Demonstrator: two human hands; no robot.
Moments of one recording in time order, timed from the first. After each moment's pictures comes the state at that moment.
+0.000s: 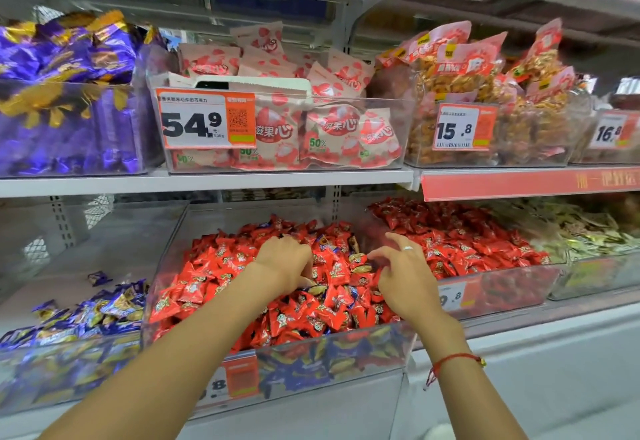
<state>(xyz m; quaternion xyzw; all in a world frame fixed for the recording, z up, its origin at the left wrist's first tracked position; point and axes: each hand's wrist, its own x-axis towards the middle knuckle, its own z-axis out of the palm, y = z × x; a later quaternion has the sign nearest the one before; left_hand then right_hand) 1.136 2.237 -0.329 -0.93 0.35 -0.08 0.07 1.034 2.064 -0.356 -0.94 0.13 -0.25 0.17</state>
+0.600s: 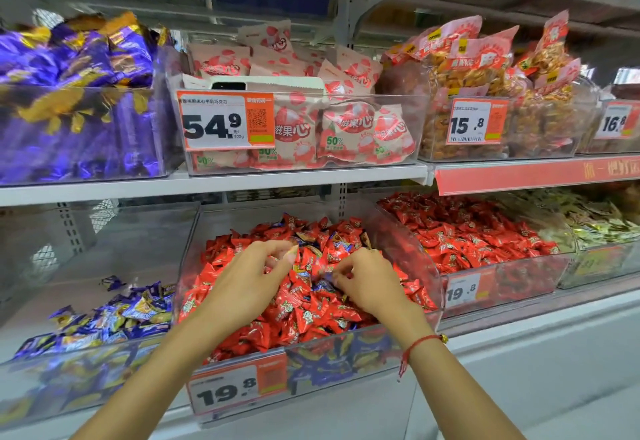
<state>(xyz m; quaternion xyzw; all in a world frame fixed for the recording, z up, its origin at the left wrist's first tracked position) 1.085 2.321 -0.327 -0.87 0.29 -0.08 -0.39 1.059 2.131 -0.351 -0.96 0.10 -0.17 0.19</state>
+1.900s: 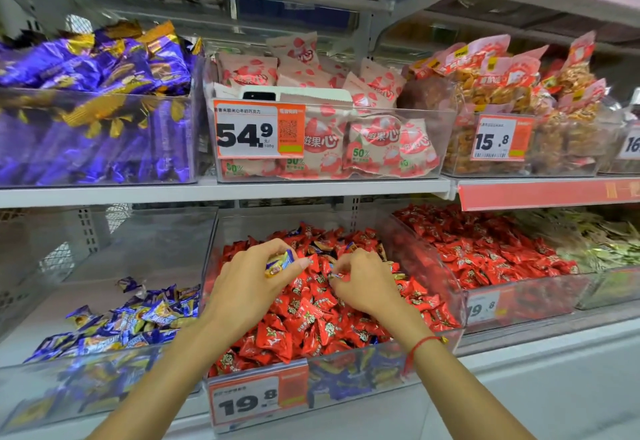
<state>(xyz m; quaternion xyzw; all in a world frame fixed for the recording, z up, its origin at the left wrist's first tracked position) 1.093 2.344 -0.325 -0.87 0.27 -0.16 -0.39 1.088 2.153 -0.350 -0.97 0.08 -0.19 0.16</state>
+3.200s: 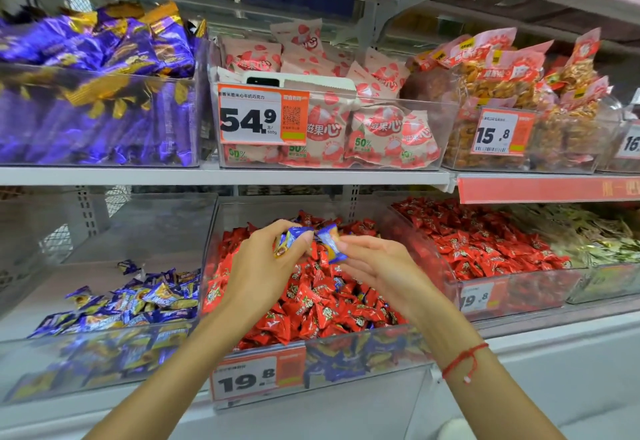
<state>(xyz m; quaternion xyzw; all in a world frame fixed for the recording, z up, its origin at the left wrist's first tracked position) 1.084 2.328 -0.328 -0.80 0.25 -0.14 -0.53 1.036 2.154 -0.315 -0.70 0.07 -0.10 0.71</state>
